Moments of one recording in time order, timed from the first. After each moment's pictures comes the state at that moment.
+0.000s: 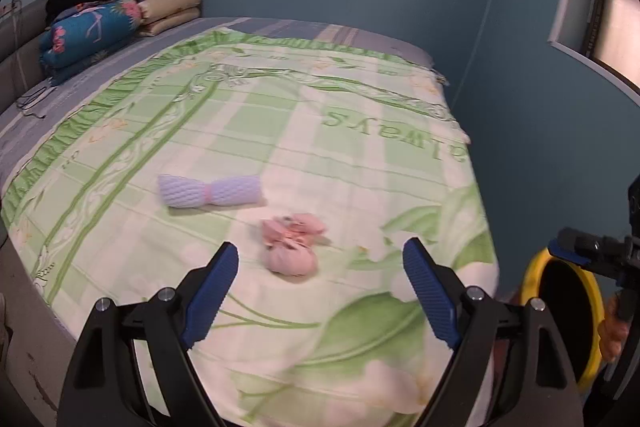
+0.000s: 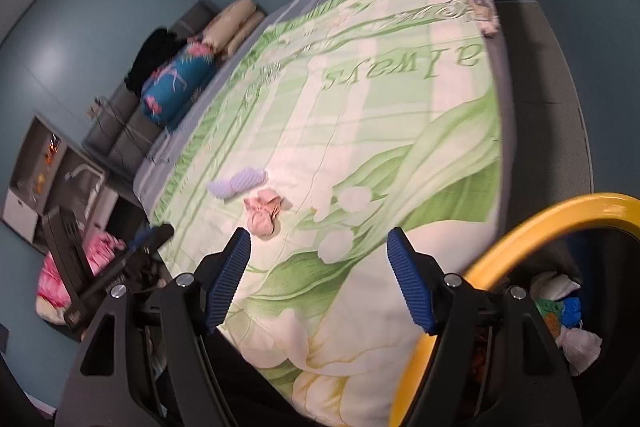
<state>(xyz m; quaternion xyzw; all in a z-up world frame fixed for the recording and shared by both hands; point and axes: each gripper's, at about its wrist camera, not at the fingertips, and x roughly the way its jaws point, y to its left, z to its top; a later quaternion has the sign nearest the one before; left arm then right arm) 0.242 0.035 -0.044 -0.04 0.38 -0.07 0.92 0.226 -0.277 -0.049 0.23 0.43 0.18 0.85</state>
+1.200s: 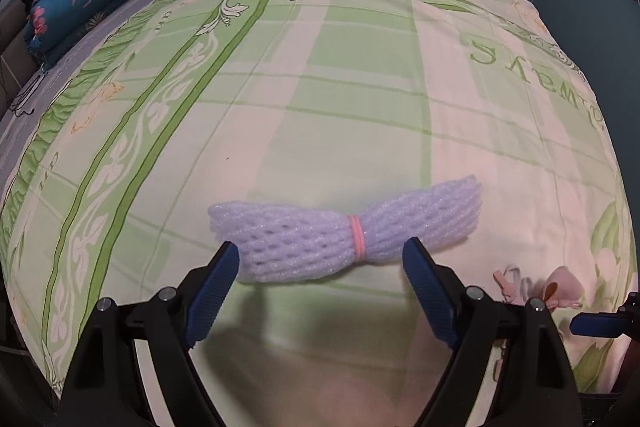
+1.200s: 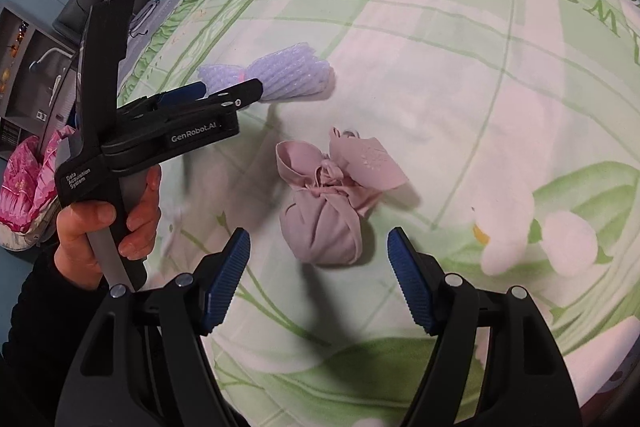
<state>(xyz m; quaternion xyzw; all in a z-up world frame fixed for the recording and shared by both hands) 0.439 0.135 -0.177 0.03 0.50 -0.03 0.86 0.359 -0.049 -0.161 0.08 0.59 0.23 0.77</state>
